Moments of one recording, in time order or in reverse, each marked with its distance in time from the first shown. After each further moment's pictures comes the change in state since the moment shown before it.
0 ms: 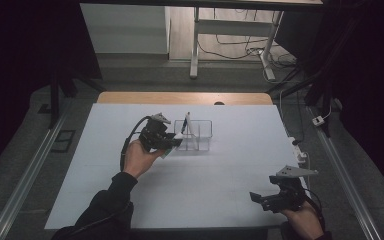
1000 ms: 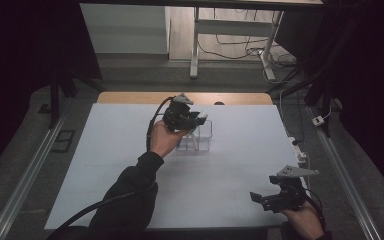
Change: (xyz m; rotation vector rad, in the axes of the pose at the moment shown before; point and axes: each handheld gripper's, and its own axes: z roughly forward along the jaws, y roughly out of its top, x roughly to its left) left arm -0.006 0.071 0.039 -0.165 -0.032 0.082; right arm -0.001 0.000 -0.001 -0.003 0.009 0.004
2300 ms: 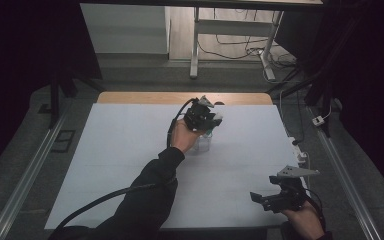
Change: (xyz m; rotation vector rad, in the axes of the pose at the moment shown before) left arm -0.005 0.009 0.065 0.068 0.027 0.077; right arm 0.000 0.000 0.000 -0.002 0.010 0.006
